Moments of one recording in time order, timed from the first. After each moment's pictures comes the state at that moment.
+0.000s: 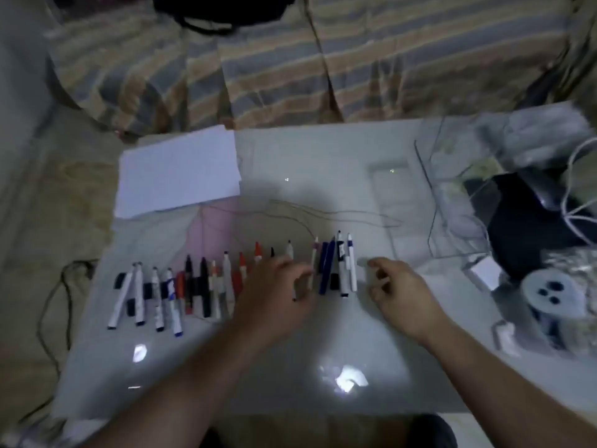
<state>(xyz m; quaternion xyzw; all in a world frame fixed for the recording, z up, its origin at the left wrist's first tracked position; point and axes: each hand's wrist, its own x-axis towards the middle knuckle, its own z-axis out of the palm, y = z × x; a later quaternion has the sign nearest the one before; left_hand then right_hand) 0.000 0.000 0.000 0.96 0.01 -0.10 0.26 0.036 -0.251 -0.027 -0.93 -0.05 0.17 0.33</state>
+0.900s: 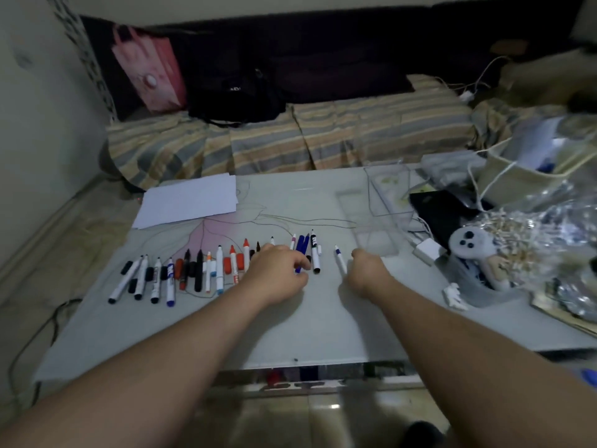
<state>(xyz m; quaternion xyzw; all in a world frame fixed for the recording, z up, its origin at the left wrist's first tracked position) -0.066 -0.057 -0.010 0.98 -0.04 -0.03 0.18 -0.012 -0.257 -0.048 -0.97 -0.01 0.13 0.22</state>
